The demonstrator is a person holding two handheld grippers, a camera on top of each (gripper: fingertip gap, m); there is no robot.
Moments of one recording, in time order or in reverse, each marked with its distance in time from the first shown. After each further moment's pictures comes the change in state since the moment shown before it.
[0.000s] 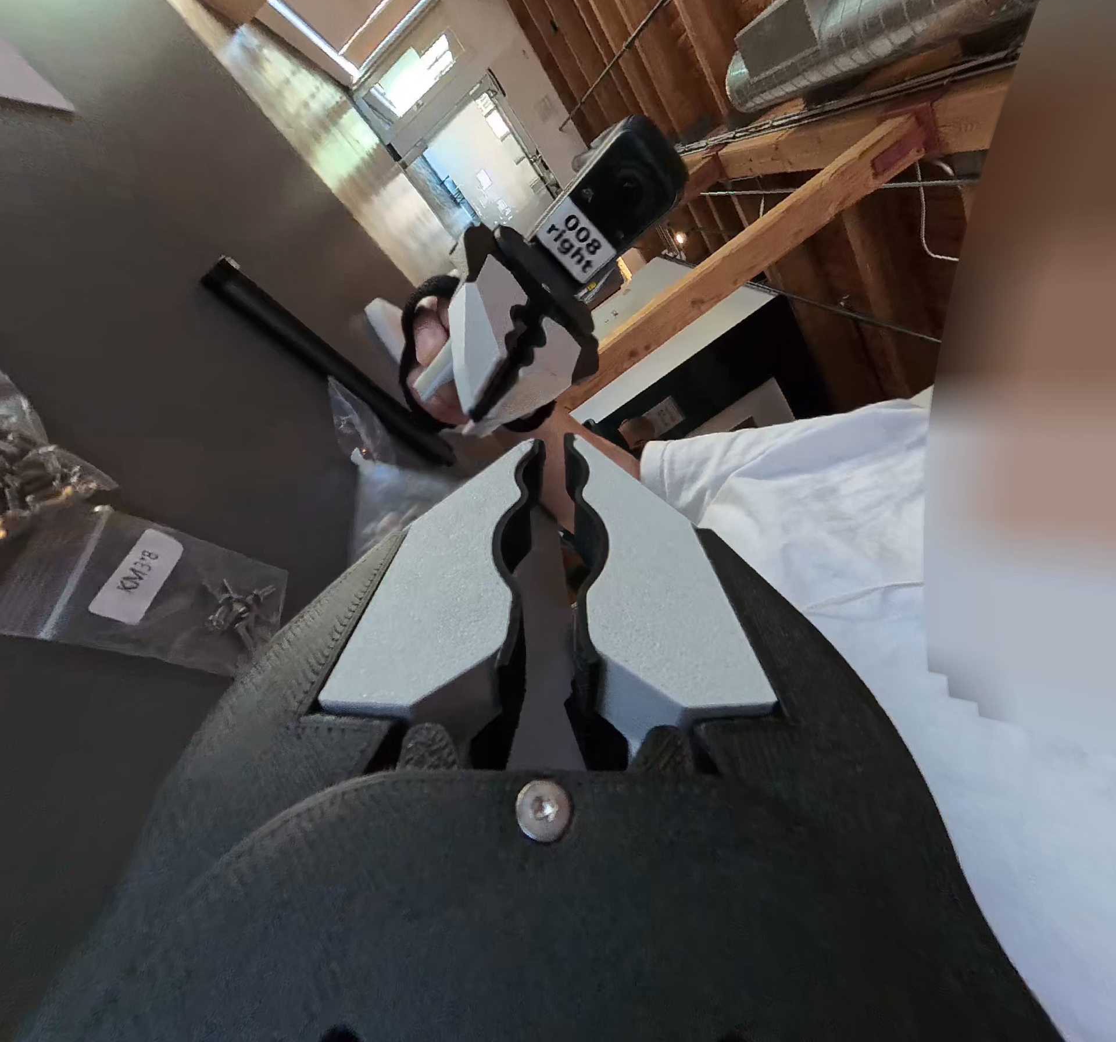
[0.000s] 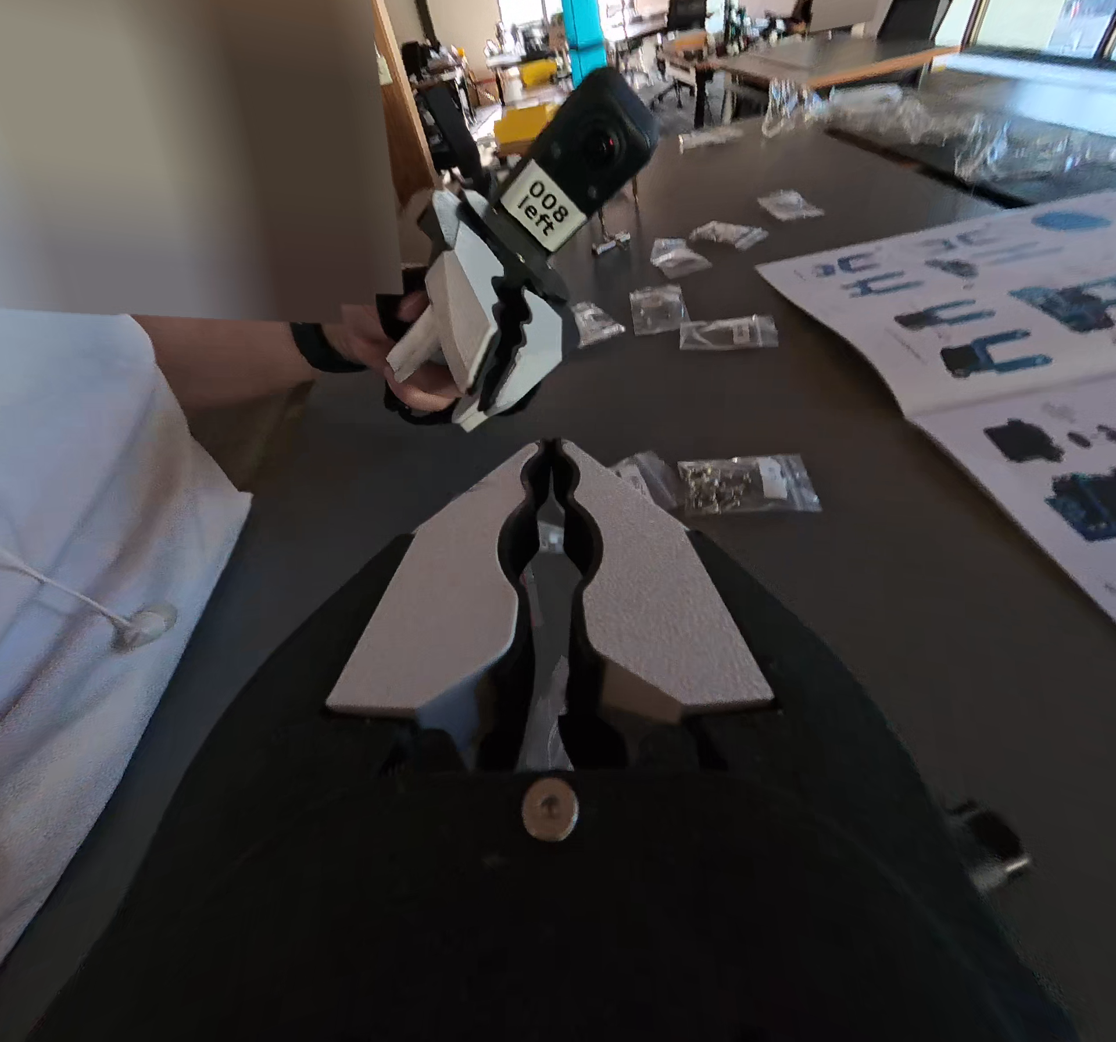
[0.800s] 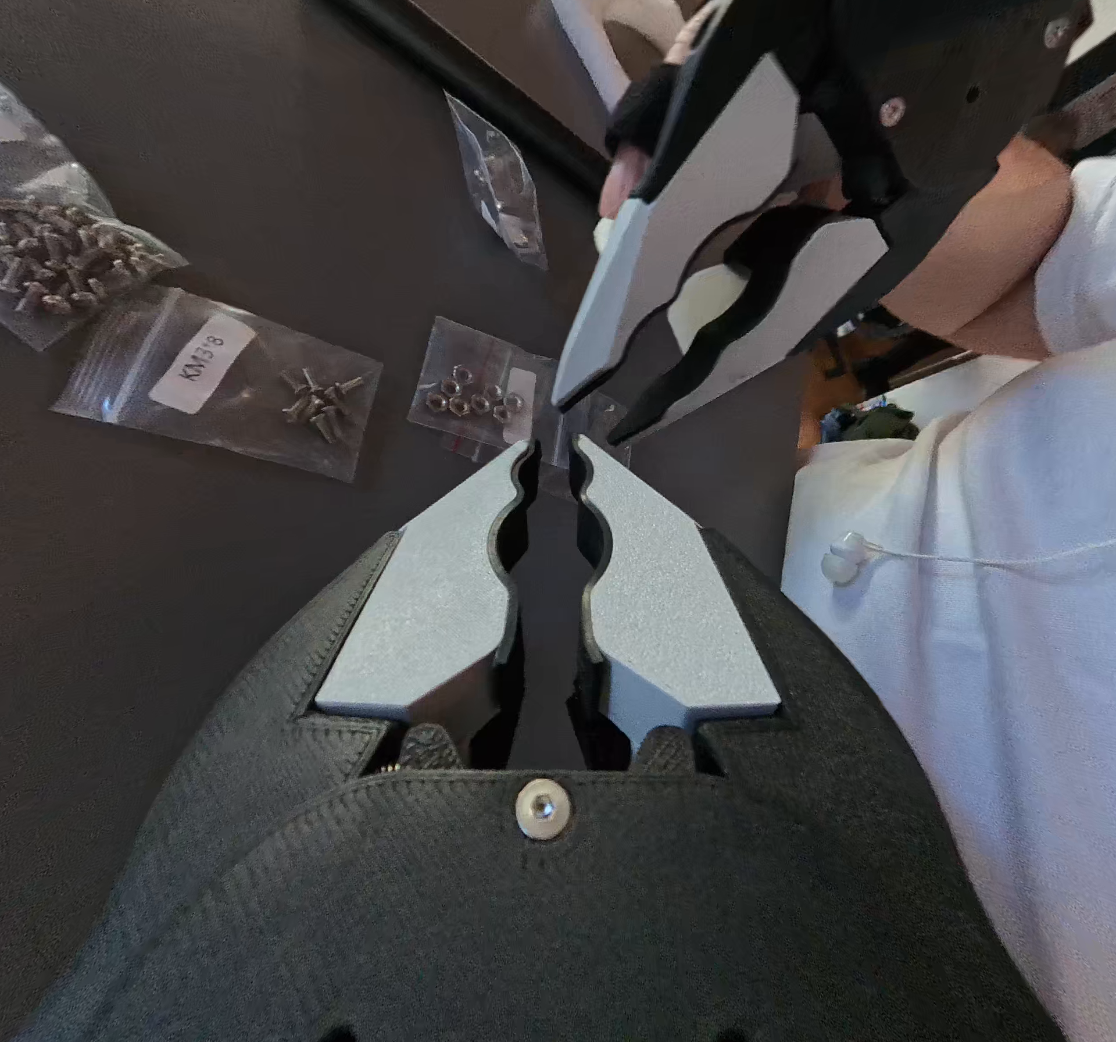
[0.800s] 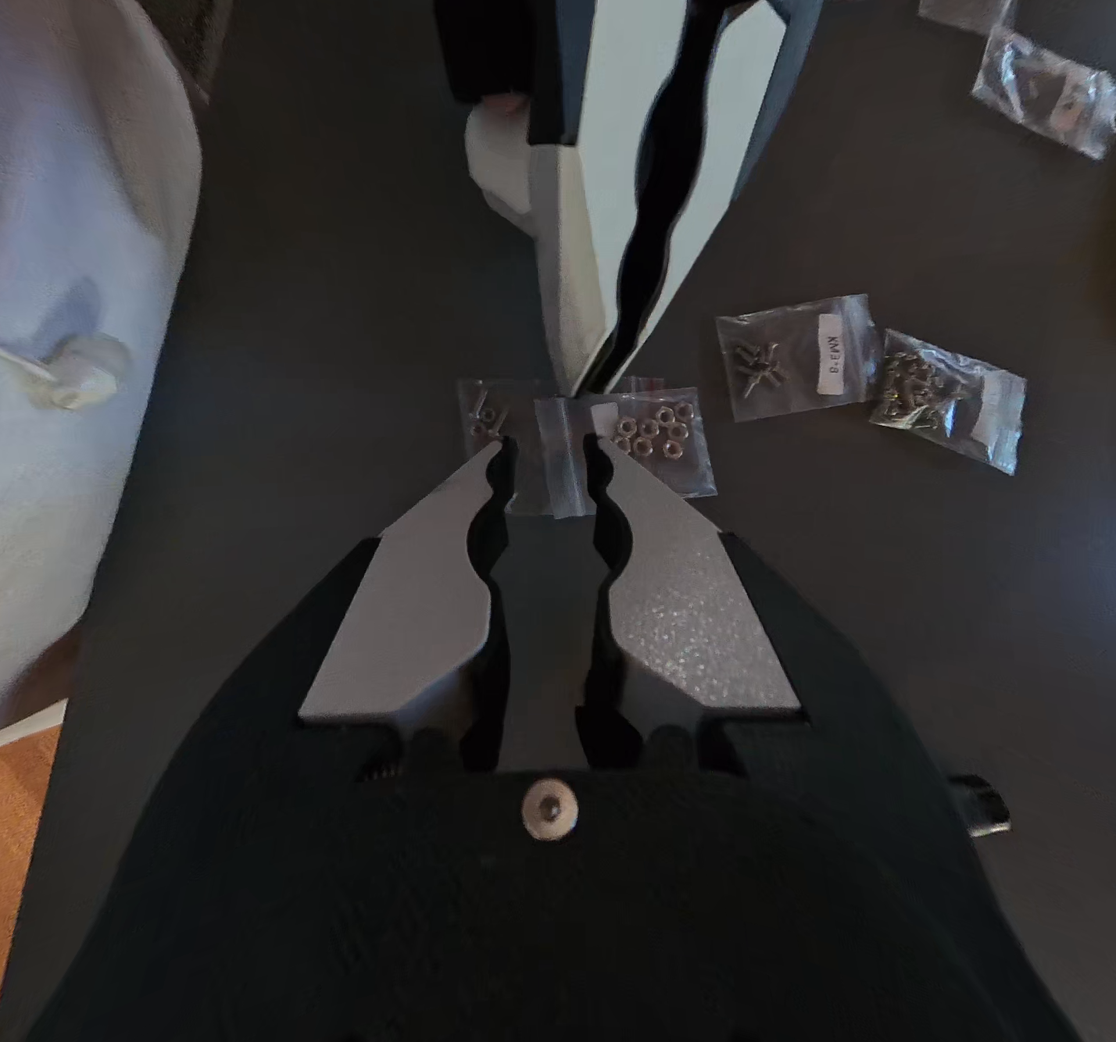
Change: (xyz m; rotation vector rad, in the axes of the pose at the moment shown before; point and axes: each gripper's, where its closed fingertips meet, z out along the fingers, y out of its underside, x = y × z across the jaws) left arm -0.047 0.082 -0.010 -0.434 -0.479 0.270; right arm -0.052 0.085 0.010 -0.685 -0.031 -0.354
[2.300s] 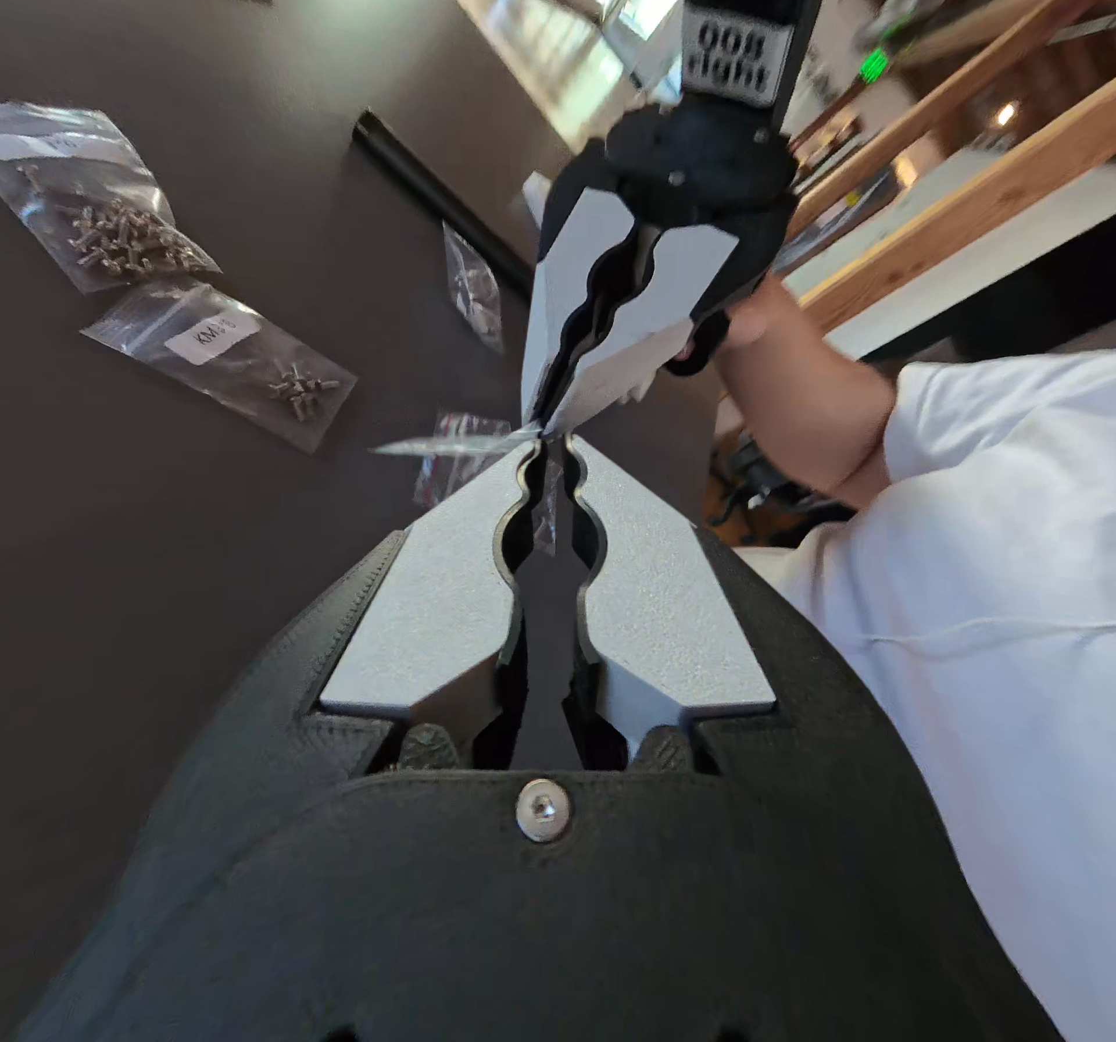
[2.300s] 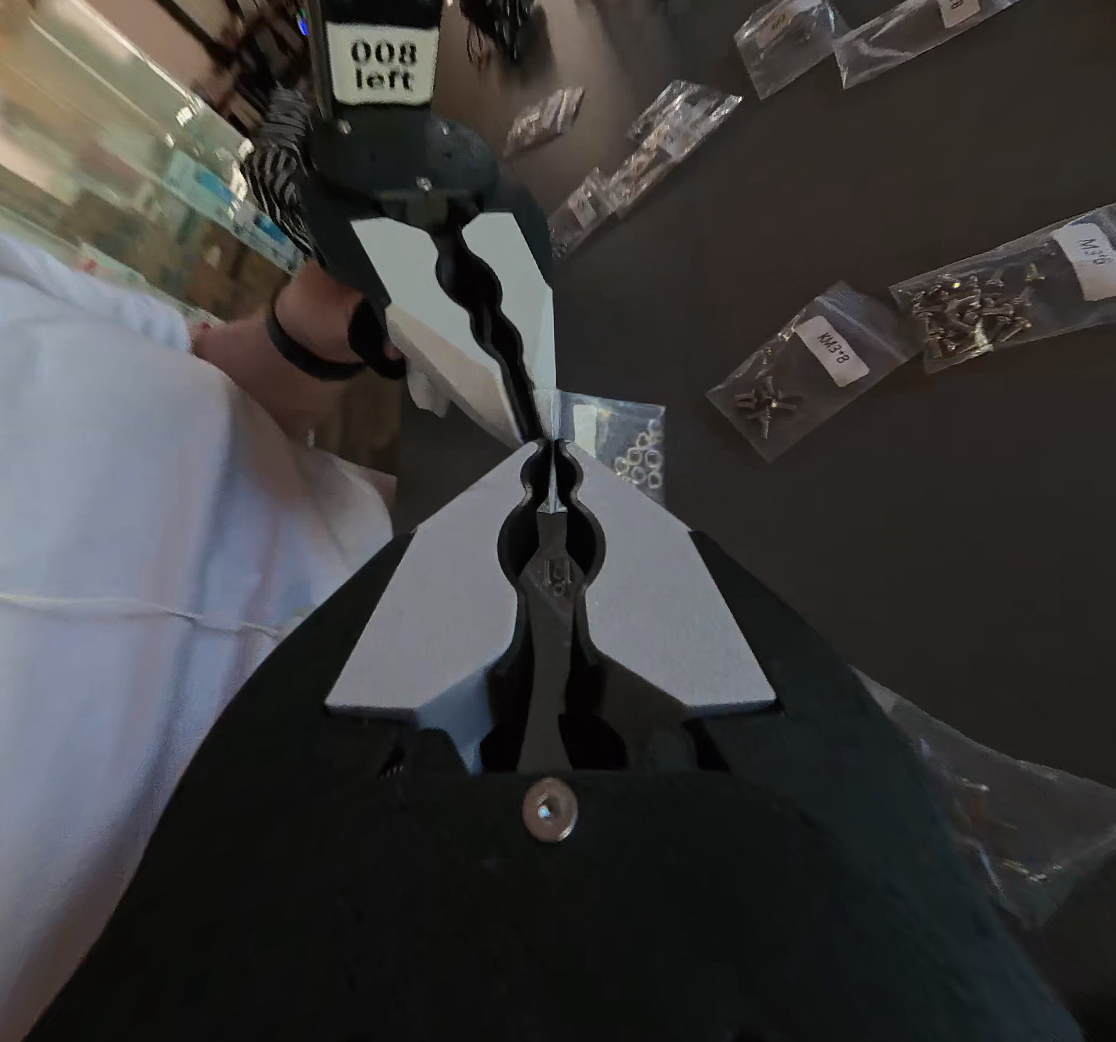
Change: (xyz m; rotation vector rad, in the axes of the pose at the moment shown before) left arm 0.019 -0.022 -0.032 0.327 0.061 -0.178; right arm 0.019 -0.048 -0.016 0.418 -0.239 0.713
